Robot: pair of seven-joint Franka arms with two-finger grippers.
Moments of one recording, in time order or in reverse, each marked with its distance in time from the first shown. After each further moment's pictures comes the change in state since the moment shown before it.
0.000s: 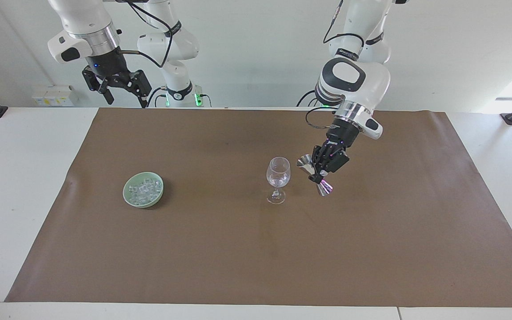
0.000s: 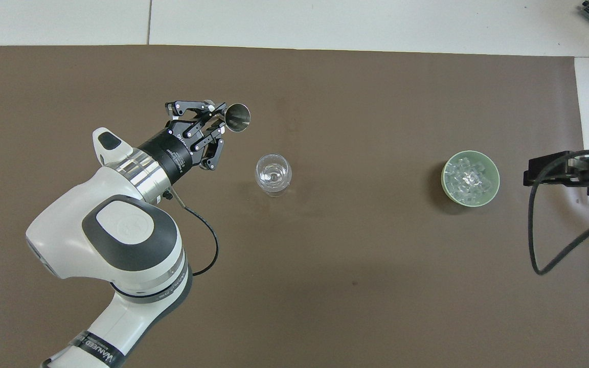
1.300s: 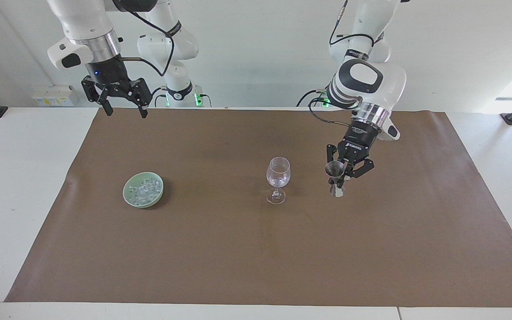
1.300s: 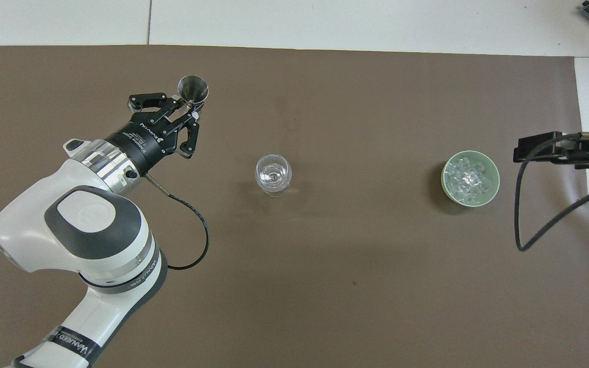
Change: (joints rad) left arm 0.088 -0.022 0.009 -0.020 0.000 -0.065 -0.461; right arm 0.000 0.039 0.008 -0.019 0.000 0.161 -0.043
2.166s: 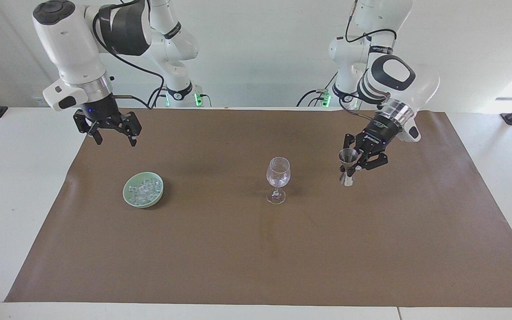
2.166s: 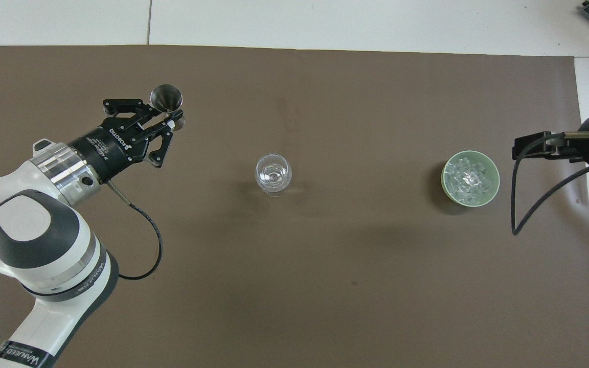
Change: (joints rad) left arm 0.184 -0.125 0.008 -0.138 0.200 -0.407 -0.011; right arm -0.052 0.067 -0.010 -0.129 -0.049 0.184 -0.136
